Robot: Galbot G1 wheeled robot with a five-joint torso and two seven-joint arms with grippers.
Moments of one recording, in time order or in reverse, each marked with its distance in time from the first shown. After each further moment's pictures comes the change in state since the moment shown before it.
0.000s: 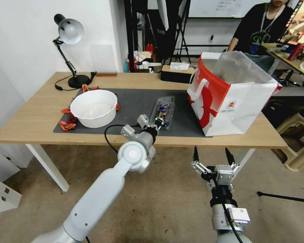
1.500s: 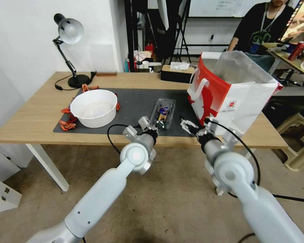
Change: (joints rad) left arm -0.025 0.020 0.041 0.034 0.065 0.000 -0.004; right arm 0.769 -0.154 -0.070 -0.252 1.235 -0.380 0.148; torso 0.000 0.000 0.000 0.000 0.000
